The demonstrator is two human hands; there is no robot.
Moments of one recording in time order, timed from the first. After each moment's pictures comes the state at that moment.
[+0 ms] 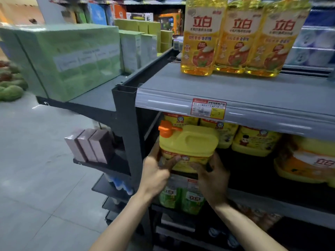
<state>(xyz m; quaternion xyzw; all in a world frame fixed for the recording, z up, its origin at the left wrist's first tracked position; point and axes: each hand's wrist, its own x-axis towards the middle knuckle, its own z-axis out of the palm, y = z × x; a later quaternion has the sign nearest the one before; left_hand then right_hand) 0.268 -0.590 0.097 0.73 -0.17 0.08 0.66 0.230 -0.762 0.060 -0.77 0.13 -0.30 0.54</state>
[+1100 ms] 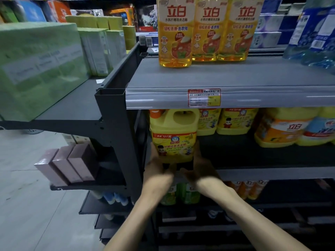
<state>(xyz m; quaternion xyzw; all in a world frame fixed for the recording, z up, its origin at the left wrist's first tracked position) 0.285 -0.572 0.076 0.81 -0.21 -0.04 0.54 0.238 -0.733 0.059 -0.91 0.19 -0.05 0.36</state>
